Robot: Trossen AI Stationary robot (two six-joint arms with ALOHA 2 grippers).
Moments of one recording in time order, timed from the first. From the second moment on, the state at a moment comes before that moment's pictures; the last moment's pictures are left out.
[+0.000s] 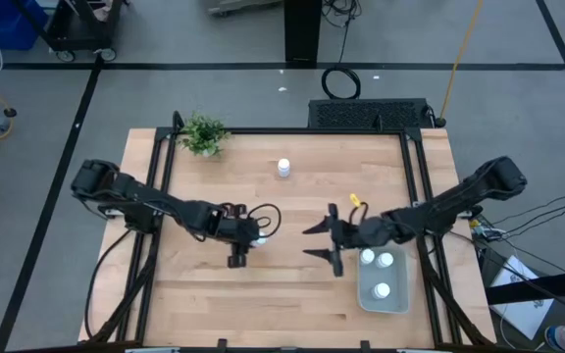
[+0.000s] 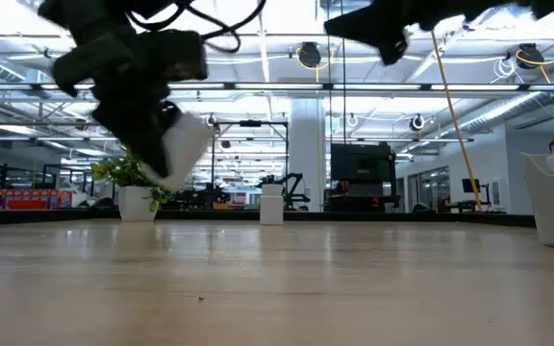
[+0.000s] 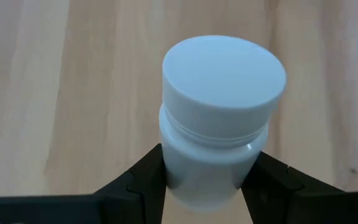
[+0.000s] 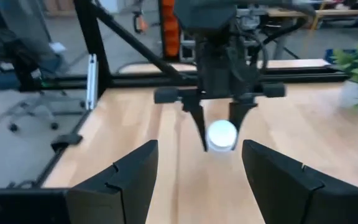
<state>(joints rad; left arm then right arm) -0.23 1.53 0.88 -0.41 -0.11 -0.22 0.37 1.35 0.68 0.43 0.32 0.15</state>
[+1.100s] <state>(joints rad) -0.20 1.54 1.17 -0.71 -0.16 -0.09 0.18 1.70 0.93 0.50 0.13 0.02</state>
